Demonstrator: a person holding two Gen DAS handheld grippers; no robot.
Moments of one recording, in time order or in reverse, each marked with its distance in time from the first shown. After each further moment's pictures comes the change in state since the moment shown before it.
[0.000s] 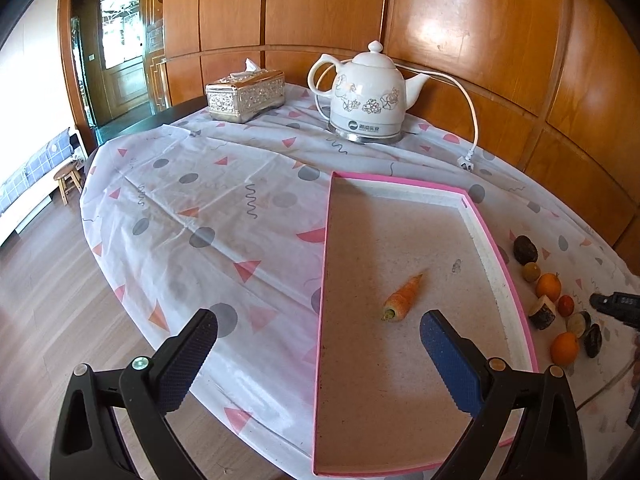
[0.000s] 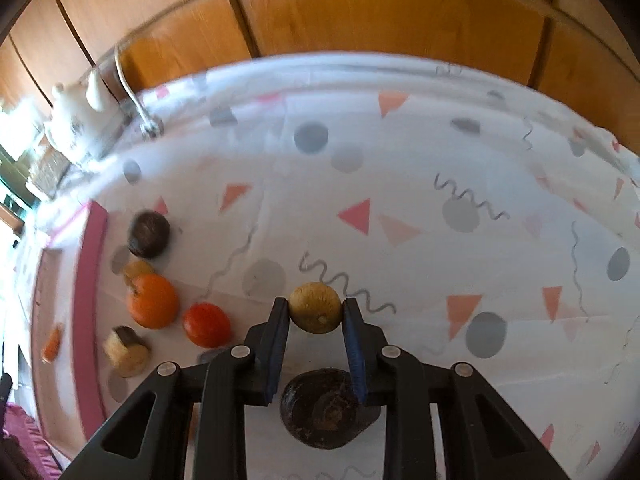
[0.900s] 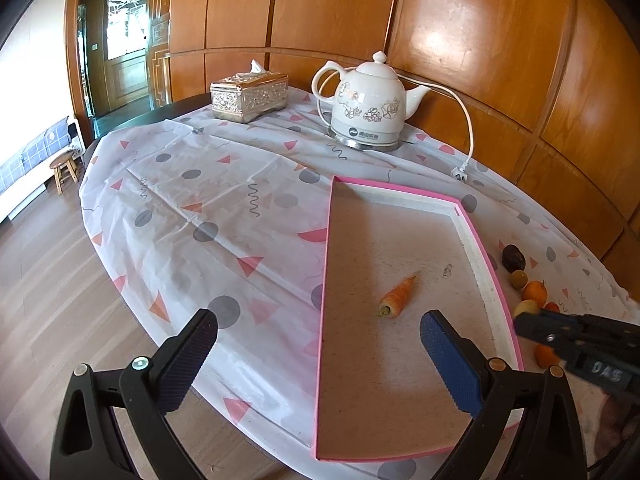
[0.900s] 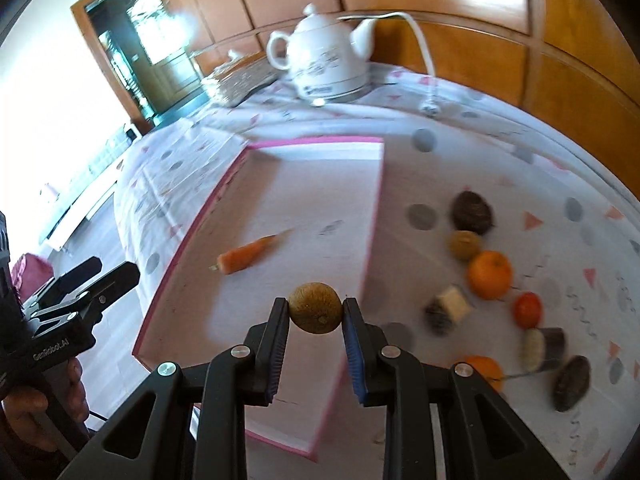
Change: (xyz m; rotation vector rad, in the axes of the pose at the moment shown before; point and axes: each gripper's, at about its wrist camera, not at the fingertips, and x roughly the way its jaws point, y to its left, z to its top) left arm -0.012 0.012 -0.004 -0.046 -0.015 -0.038; right arm -0.038 0.205 -0.072 -0.476 0.006 0.334
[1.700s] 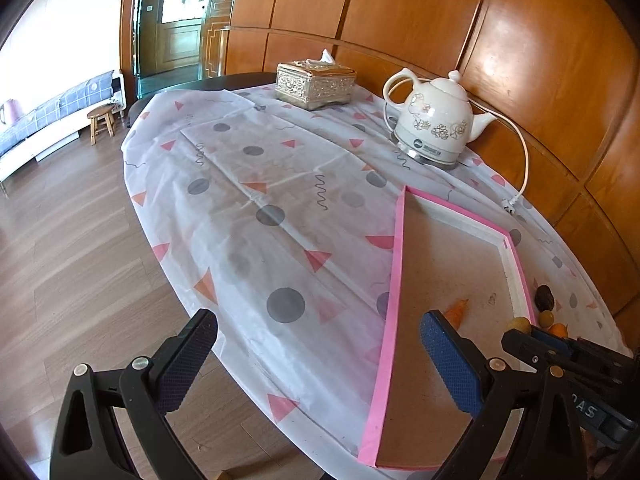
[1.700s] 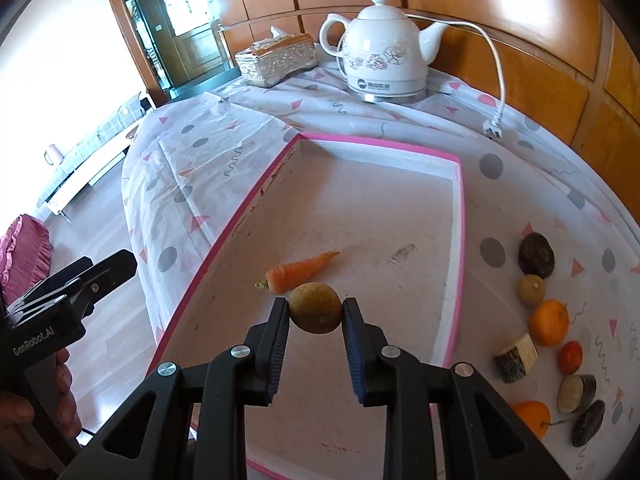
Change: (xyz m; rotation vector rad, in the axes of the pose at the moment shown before) left arm 0.005 0.055 0.000 -0.191 0.018 0.075; right arm 0.038 0.056 0.020 -0.120 0.026 -0.021
